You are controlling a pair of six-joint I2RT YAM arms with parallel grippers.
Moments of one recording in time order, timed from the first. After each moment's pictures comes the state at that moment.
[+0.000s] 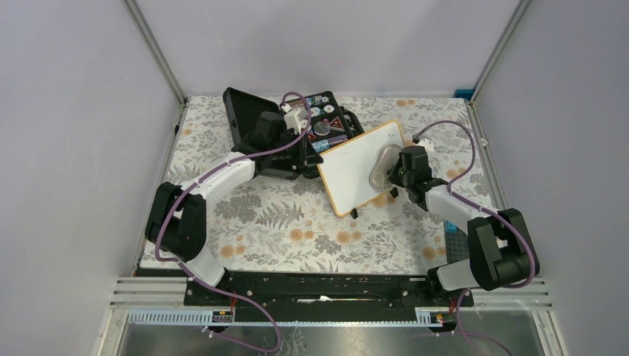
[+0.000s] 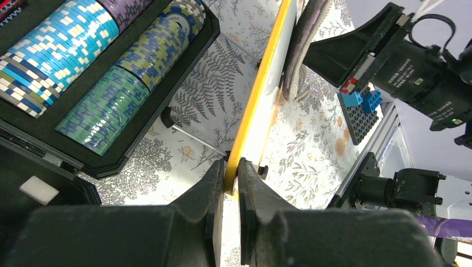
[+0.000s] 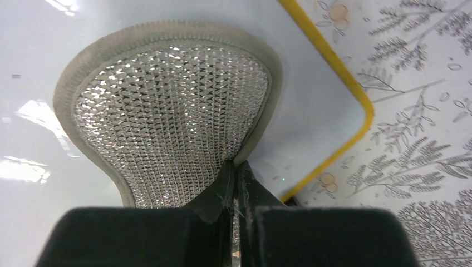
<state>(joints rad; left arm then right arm) -0.45 1.63 1.16 -0.11 0.55 -0.43 0.31 1.41 0.69 0.07 0.16 0.60</state>
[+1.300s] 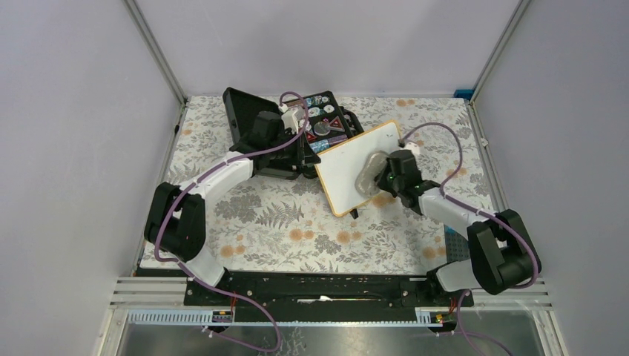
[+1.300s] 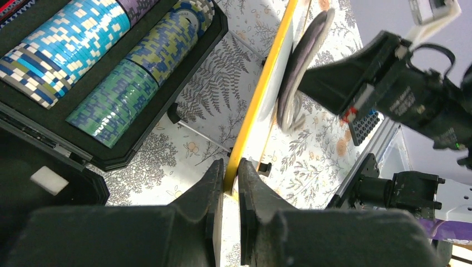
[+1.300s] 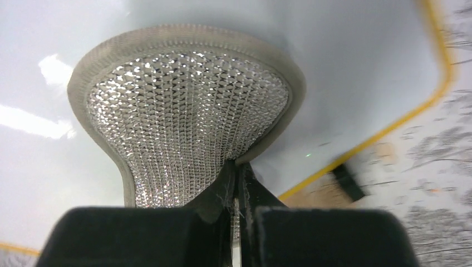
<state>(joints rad) -0.45 1.62 1.16 -0.12 0.56 -0.44 0.33 1.40 0.65 0.06 0.08 0.65</state>
